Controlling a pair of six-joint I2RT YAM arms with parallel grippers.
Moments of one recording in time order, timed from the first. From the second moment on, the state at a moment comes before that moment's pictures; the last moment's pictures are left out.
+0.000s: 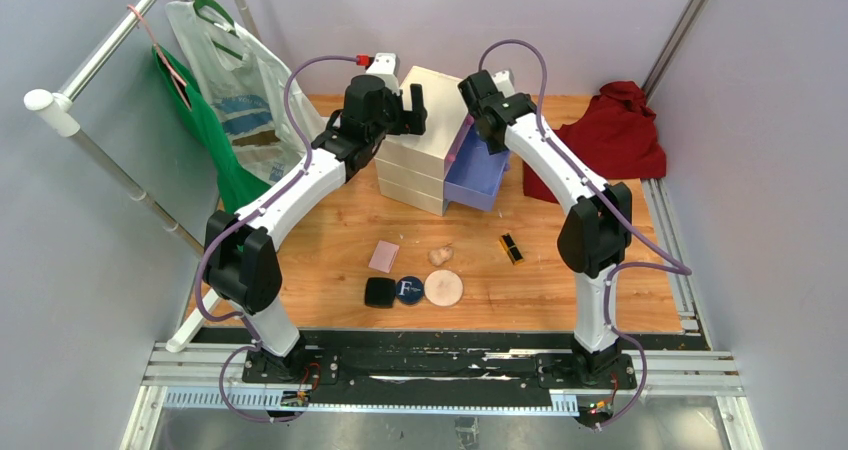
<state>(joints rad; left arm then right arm) -0.47 1.69 1.48 -0.09 -0.12 -0.23 0.51 2.03 2.01 -1.02 0.75 0.17</state>
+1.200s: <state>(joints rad) -0.47 1.81 1.62 -0.13 -0.13 -0.23 0.45 2.10 1.96 -0.94 0.68 0.17</state>
